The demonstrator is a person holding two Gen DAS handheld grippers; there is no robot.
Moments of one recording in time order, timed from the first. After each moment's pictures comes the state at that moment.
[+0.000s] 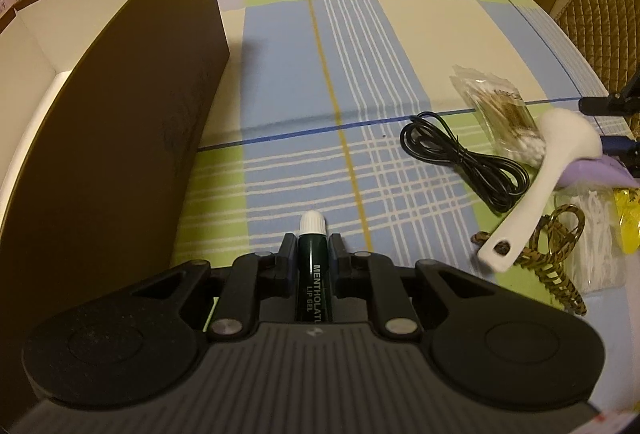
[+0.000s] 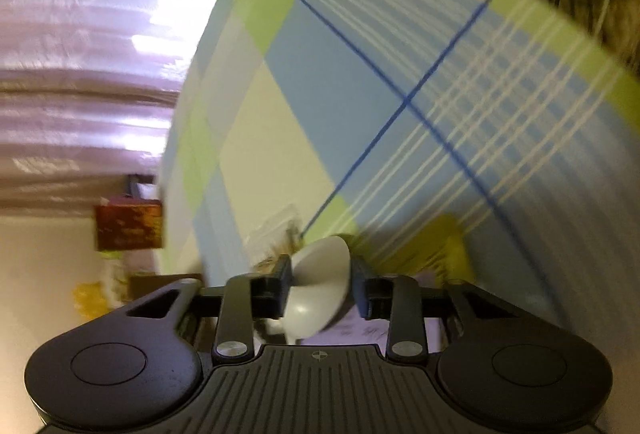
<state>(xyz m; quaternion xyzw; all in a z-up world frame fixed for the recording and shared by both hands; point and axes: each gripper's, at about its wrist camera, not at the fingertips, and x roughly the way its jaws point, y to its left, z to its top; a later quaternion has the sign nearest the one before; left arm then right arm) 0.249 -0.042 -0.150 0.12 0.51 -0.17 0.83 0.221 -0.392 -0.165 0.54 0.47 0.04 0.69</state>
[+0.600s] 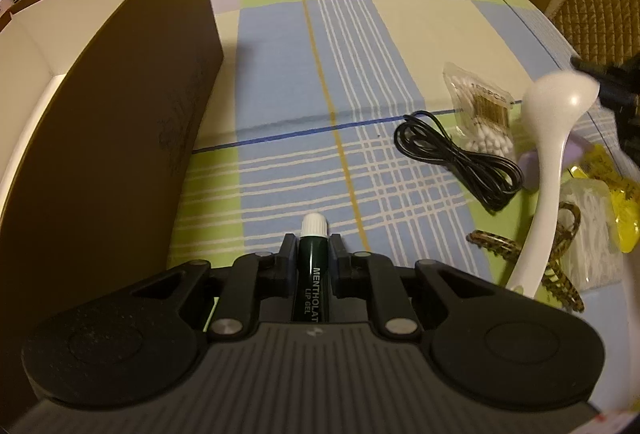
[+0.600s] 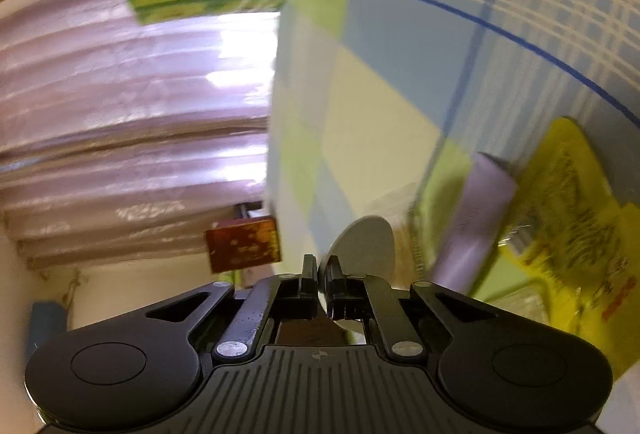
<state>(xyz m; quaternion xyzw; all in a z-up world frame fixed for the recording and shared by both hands) 0.248 -0.043 -0.146 0.12 0.51 -0.18 0.83 0.215 -0.378 -0.153 0.66 0.36 0.12 0.65</state>
